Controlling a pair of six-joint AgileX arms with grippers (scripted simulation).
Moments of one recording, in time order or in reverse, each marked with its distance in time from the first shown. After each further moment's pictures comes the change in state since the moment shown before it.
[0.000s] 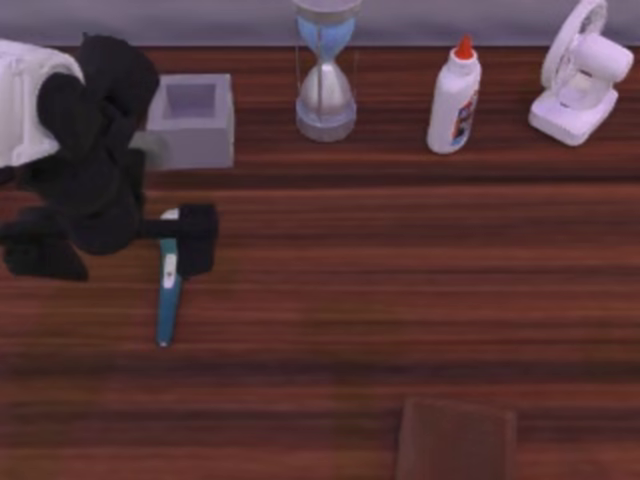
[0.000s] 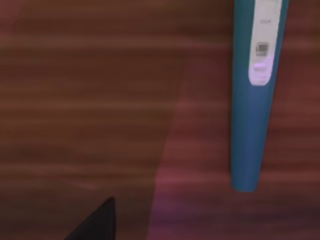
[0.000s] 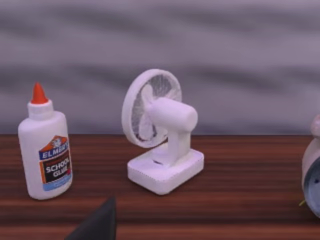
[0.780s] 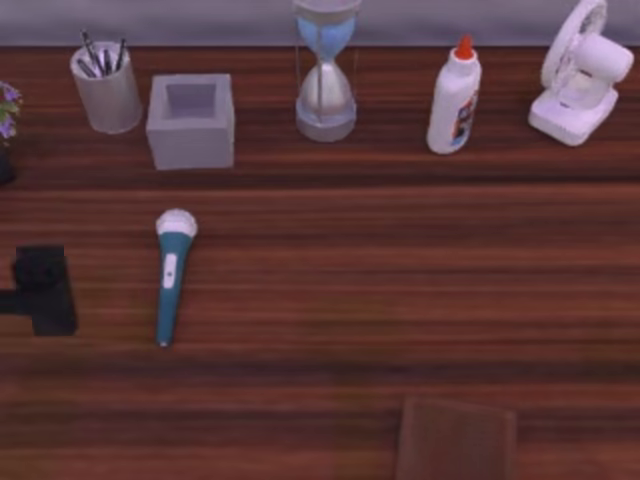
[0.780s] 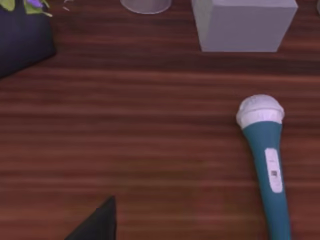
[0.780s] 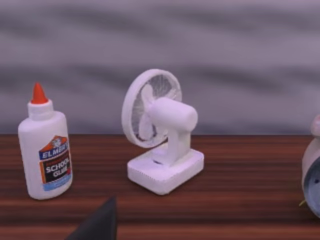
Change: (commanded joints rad) left arm 0.199 -1.062 -0.705 0.486 0.011 0.190; right arm 0.000 0.000 0.000 0.000 0.000 0.000
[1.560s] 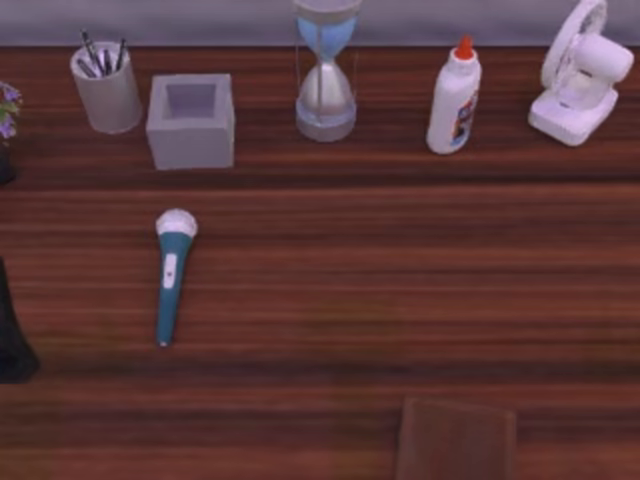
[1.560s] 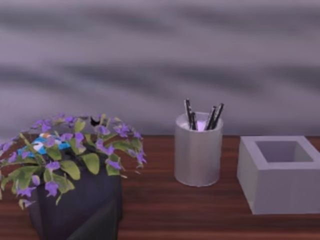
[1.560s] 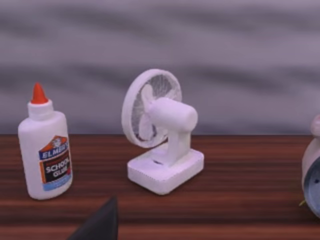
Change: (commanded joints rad) left arm 0.138 -0.666 -0.461 0.362 0.014 0.119; right arm 0.000 0.000 0.000 0.000 0.000 0.000
